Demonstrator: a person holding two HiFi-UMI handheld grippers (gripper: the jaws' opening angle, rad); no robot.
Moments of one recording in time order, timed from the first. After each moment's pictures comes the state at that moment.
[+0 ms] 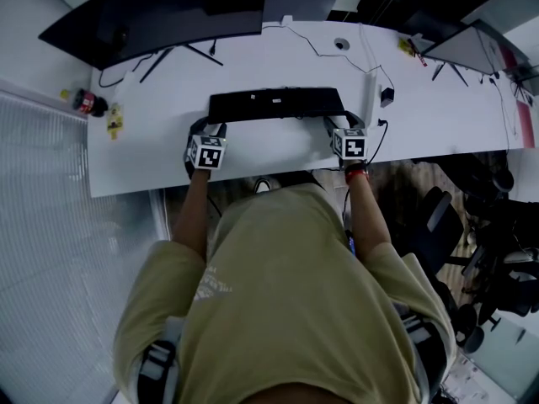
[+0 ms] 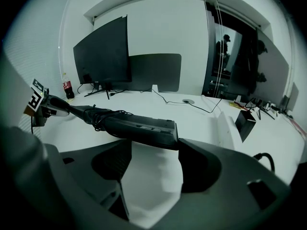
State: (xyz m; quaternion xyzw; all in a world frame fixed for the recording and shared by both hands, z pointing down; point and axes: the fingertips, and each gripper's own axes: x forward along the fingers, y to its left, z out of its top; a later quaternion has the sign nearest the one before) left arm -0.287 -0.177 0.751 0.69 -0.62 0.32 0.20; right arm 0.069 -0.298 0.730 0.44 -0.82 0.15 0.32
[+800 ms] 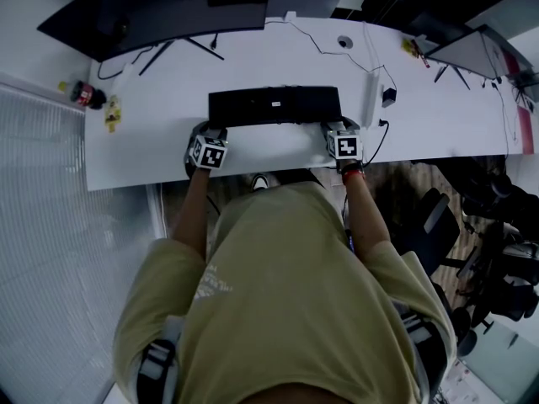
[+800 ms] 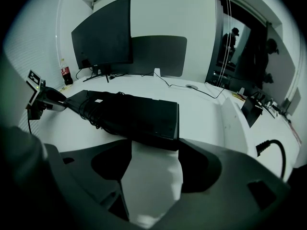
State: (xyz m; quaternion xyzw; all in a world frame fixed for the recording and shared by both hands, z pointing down) left arm -0.281 -0.155 0.790 0.68 -0.59 0.37 0.23; right arm 0.071 -0.284 0.773 0.43 -0.80 0.17 0.39
